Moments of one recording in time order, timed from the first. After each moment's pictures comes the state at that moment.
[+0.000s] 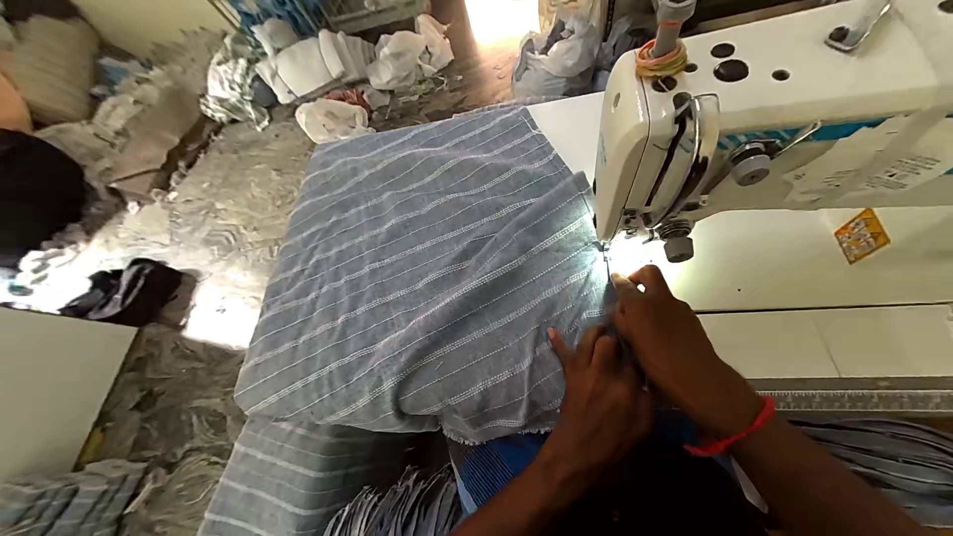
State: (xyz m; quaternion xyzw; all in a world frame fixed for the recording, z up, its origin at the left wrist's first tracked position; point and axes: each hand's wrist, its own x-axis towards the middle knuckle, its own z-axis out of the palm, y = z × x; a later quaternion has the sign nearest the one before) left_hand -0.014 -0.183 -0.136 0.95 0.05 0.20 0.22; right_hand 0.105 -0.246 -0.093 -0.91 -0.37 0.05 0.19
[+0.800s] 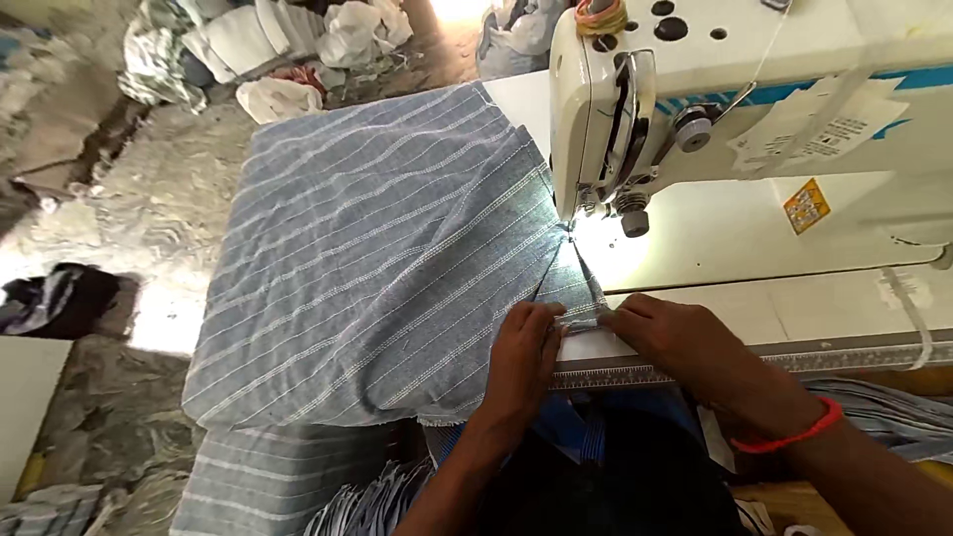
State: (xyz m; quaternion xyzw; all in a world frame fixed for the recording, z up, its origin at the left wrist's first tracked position) left_hand -0.024 -0.132 -0.119 0.93 0.09 0.18 0.32; right_hand 0.126 -0.319 -0.112 -0.77 -0.60 -0.03 0.21
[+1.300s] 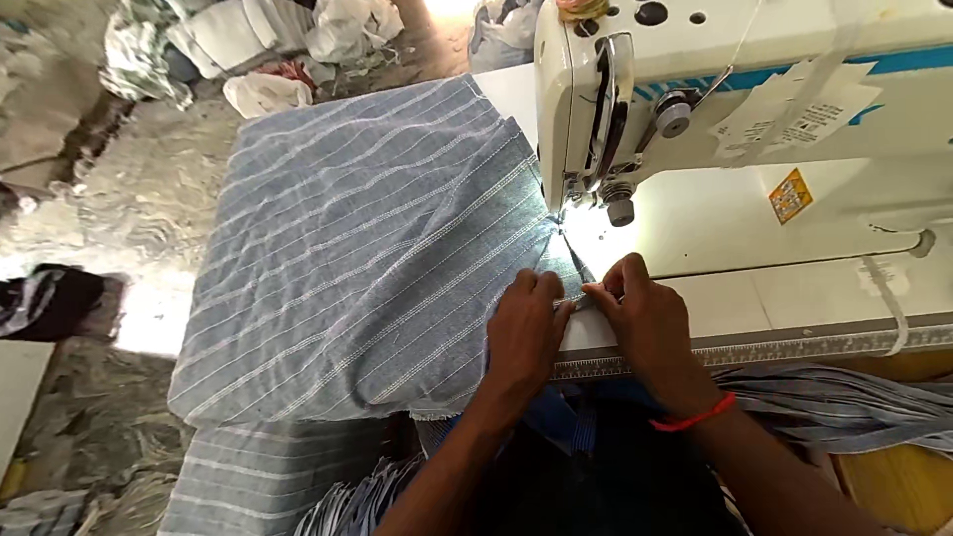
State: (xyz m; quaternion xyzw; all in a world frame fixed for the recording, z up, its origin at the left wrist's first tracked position) left_hand 0.013 -0.139 -0.107 0.96 0.13 0.11 0.24; right_hand 0.091 -0.290 -0.109 -0.90 -0.30 0.00 0.32
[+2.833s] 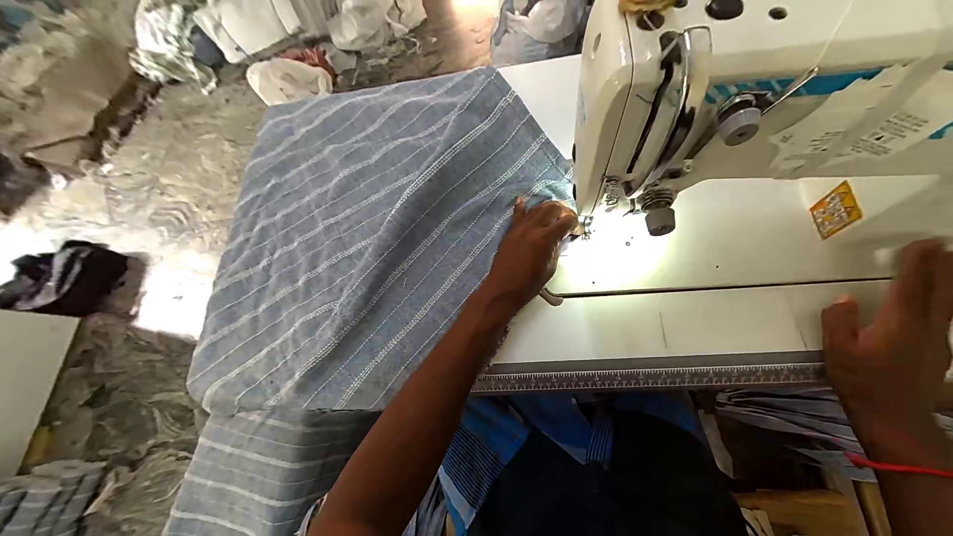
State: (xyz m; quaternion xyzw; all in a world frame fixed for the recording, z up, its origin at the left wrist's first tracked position) left_hand 0.092 -0.051 -0.130 0.96 -0.05 0.18 0.21; right_hand 0.179 -0.458 -0.139 -0.95 -0.17 -0.15 0.21
